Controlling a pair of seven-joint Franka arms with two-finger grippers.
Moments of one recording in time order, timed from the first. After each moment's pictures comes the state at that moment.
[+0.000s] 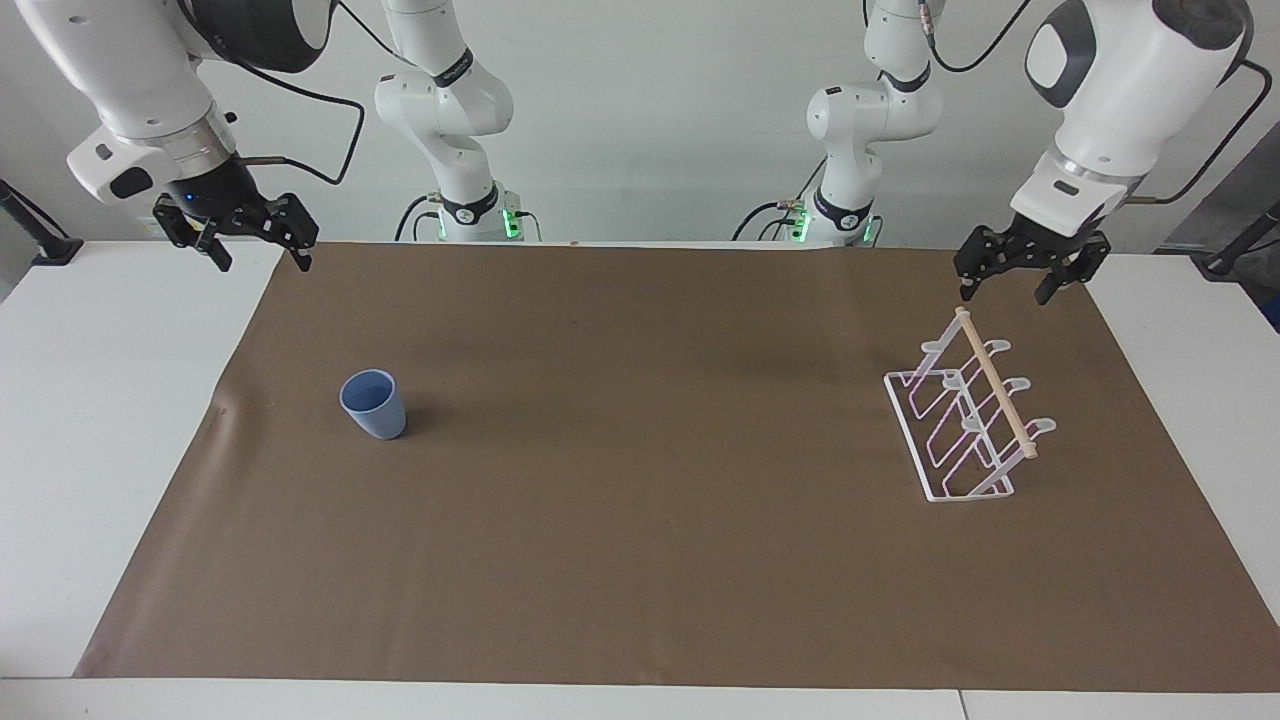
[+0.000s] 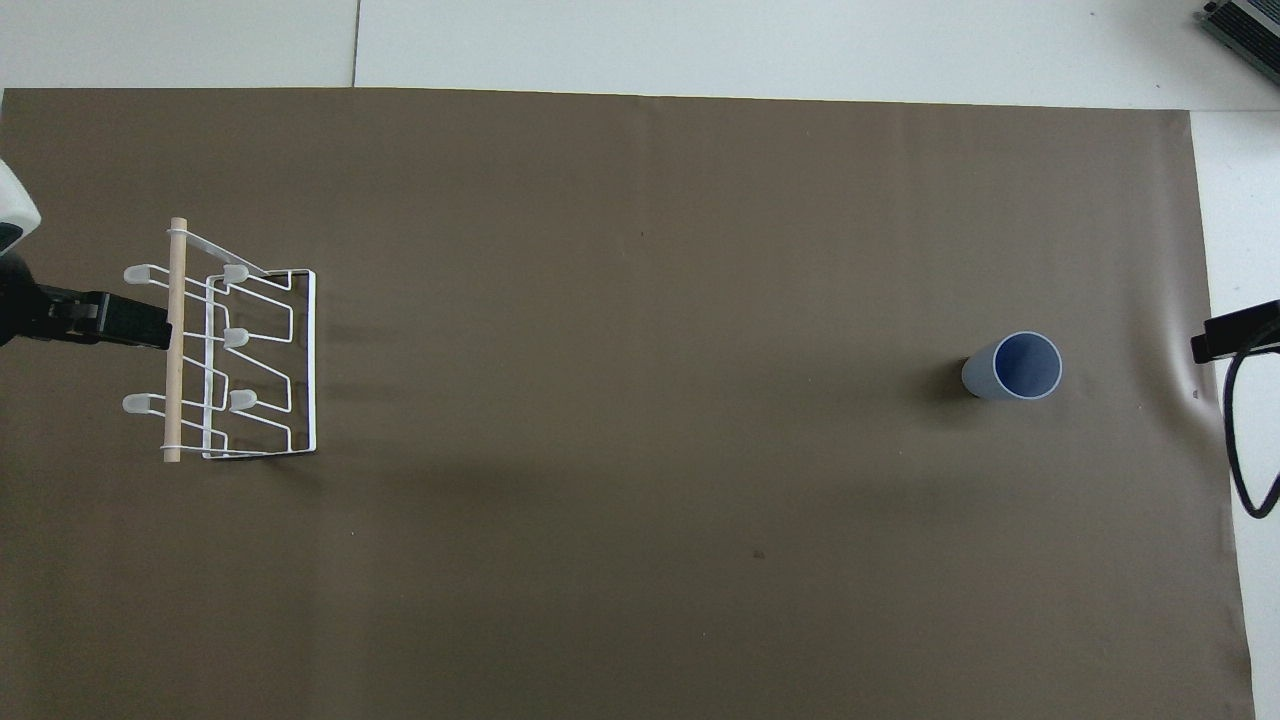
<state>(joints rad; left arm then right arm) 0.04 -0.06 -0.11 -1.65 0.01 1.61 0.07 -0.06 0.00 -0.08 -1.57 -0.04 1.53 -0.17</state>
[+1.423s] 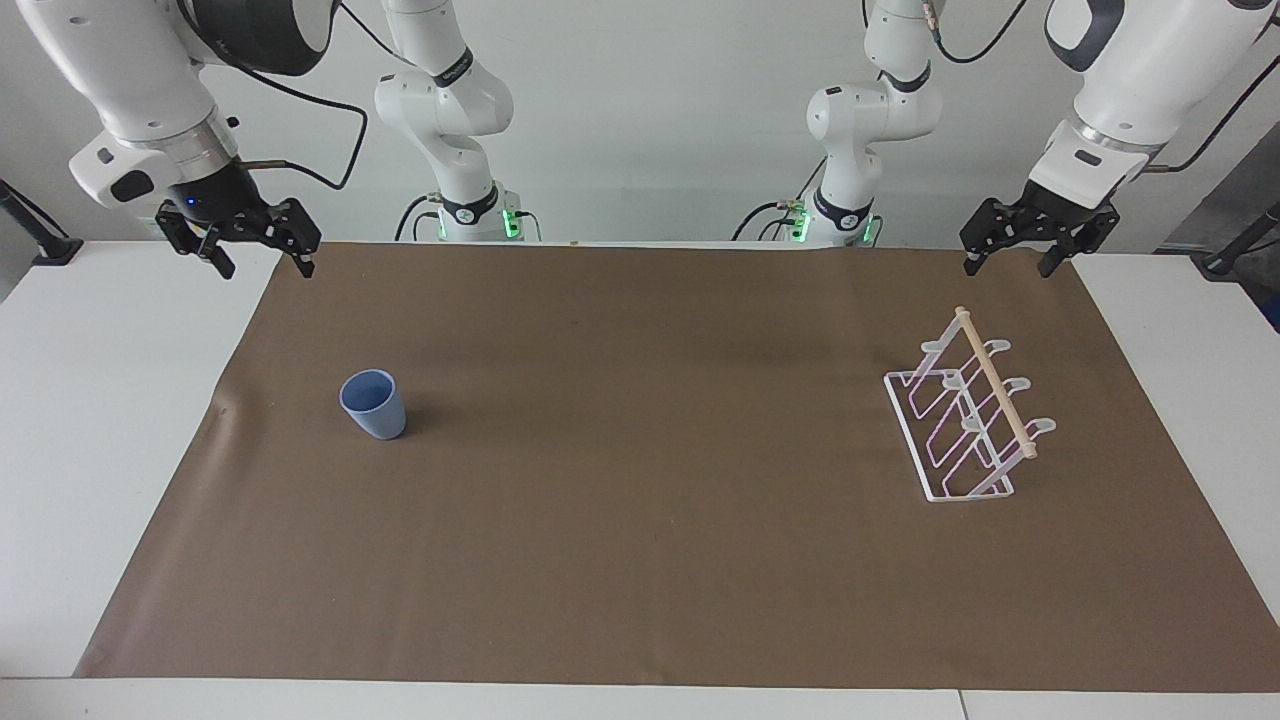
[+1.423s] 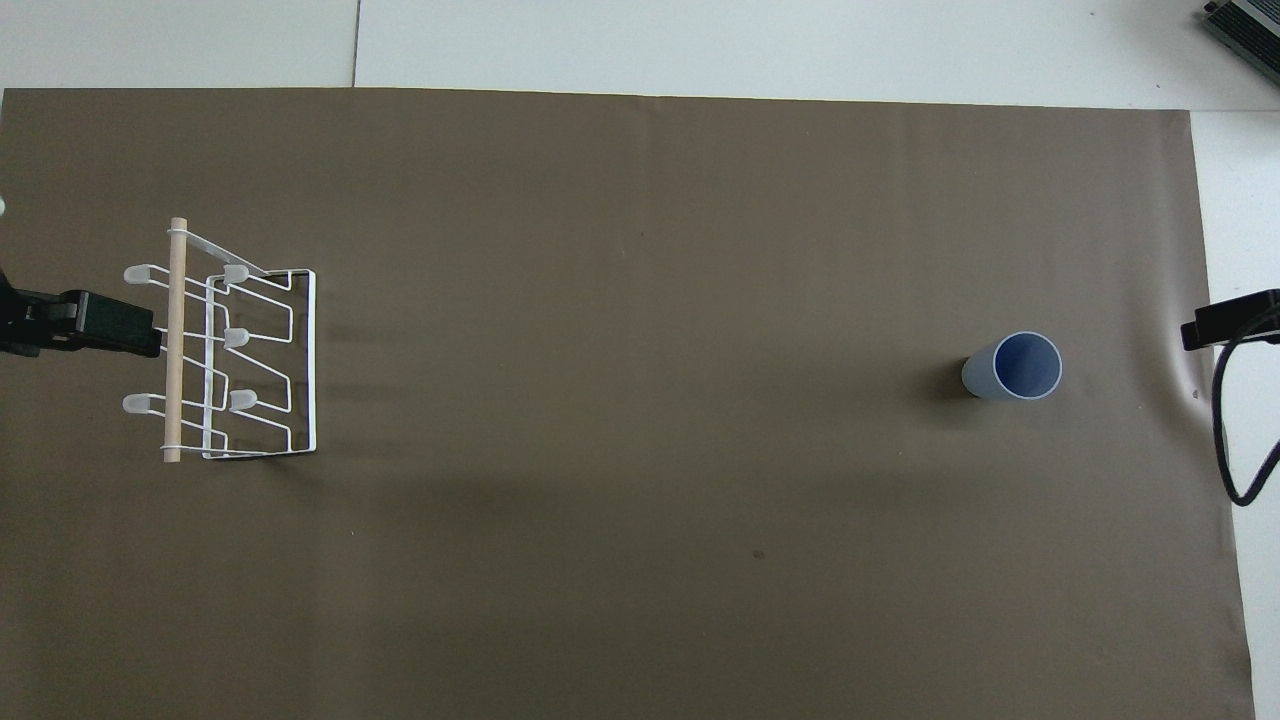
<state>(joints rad) 0.04 -0.05 -0.11 -1.62 -0.02 1.55 0.00 -0.06 0.00 -0.08 -1.59 -0.02 1.60 -0.17</state>
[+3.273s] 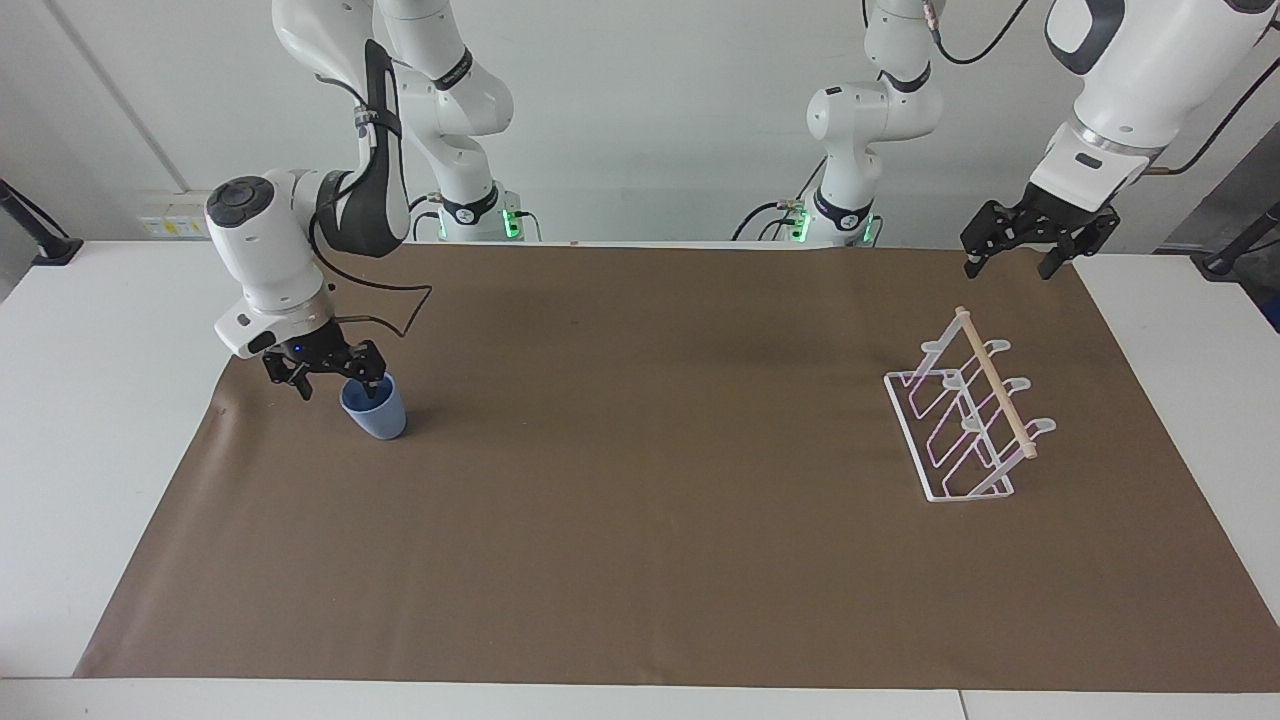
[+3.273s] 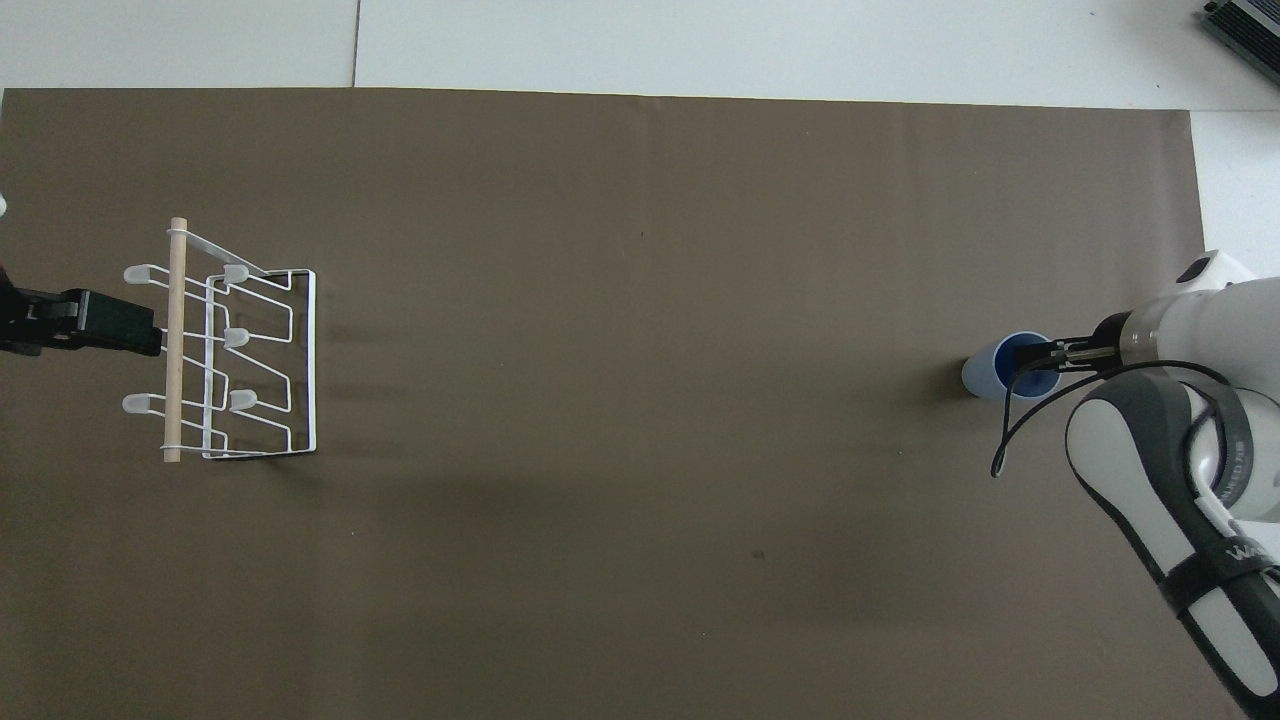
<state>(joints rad) 0.04 -0.05 -0.11 -1.62 -0.02 1.56 0.00 -0.05 0.06 -0.08 -2.16 -0.02 2.33 -0.17</state>
